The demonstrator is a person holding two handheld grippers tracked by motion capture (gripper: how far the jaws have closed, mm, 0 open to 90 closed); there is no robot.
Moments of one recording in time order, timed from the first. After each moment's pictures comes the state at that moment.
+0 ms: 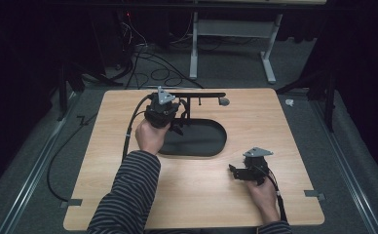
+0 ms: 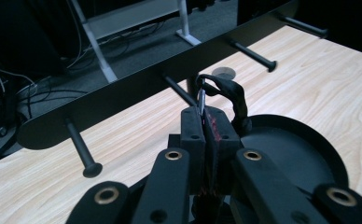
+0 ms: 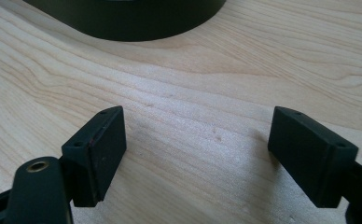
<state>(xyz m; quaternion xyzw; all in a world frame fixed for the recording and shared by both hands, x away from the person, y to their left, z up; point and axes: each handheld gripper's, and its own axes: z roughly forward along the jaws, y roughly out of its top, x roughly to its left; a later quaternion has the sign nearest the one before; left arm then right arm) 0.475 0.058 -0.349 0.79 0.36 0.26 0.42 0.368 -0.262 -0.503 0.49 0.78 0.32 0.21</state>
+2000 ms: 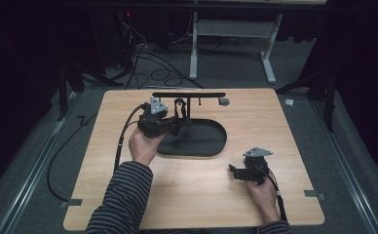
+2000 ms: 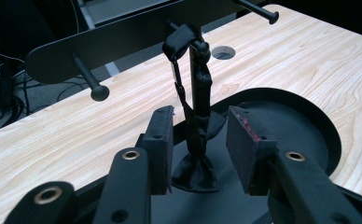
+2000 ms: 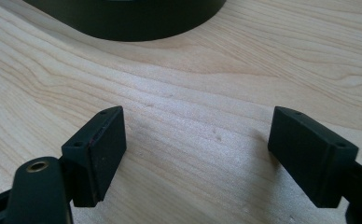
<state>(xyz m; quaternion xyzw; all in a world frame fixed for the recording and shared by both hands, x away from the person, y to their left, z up) 0.453 0.080 -0.362 0.80 0.37 0.24 0.42 0.368 -0.262 -0.503 0.49 0.78 0.32 0.21</state>
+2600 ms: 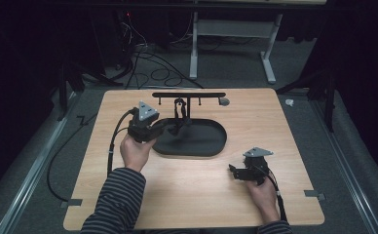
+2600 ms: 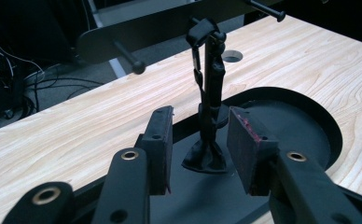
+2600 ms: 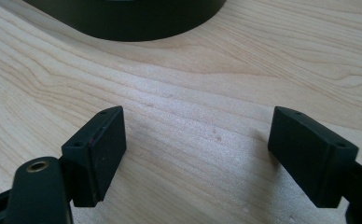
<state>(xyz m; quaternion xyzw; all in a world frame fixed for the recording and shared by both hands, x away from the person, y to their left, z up) 0.434 0.107 -0.361 0.78 0.38 0.25 0.43 0.368 -0.262 -0.503 0.49 0.78 0.32 0.21</state>
